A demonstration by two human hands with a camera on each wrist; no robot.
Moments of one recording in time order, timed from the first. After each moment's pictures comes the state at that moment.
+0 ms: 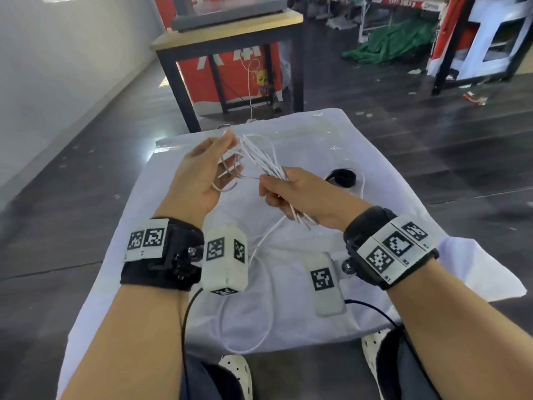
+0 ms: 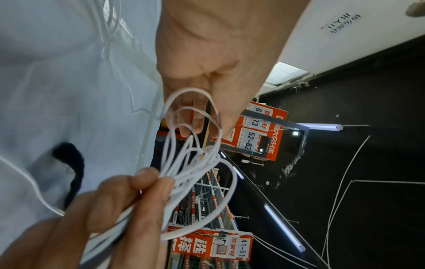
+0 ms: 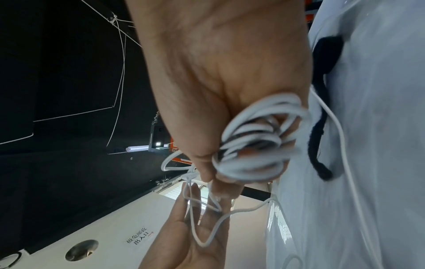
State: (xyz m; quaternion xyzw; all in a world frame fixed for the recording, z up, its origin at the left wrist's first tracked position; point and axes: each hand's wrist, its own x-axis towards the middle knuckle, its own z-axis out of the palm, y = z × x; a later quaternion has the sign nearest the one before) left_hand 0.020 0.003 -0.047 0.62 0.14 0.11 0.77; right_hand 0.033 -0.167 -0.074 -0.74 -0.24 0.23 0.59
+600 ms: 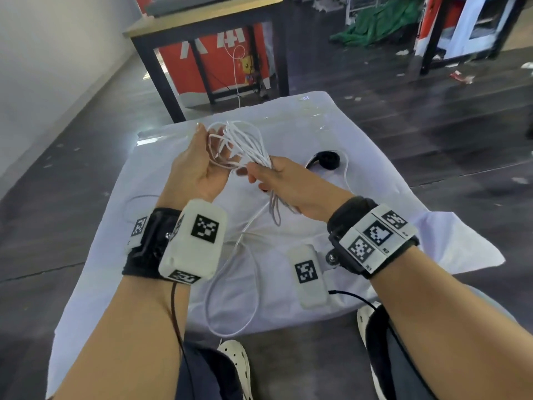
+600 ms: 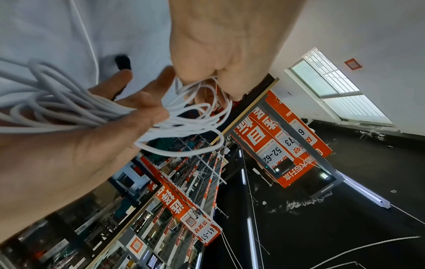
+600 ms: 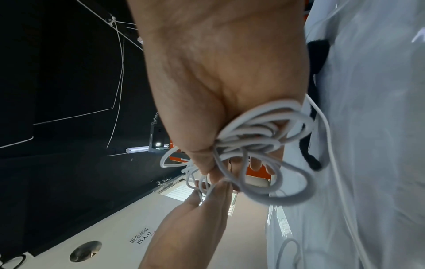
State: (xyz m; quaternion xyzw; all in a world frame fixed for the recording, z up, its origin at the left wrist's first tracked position) left_hand 0.031 -0.023 -0.062 0.44 0.17 0.11 0.87; right_hand 0.024 -0.170 -0.087 -0.74 -0.22 0.19 0.61
